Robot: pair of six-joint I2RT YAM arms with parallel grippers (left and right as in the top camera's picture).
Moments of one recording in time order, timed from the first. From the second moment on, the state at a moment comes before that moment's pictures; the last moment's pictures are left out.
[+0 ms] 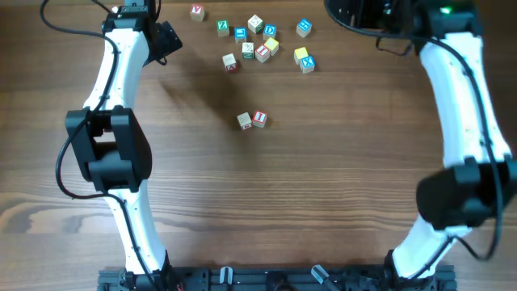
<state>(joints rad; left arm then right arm) 0.01 2.27 2.02 -0.89 -0.19 -0.53 0.07 1.95 1.98 -0.79 -0.43 0.13</state>
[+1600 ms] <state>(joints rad) 0.01 2.27 2.02 -0.89 -0.19 -0.54 0.25 2.42 1.98 -0.64 -0.09 -0.08</state>
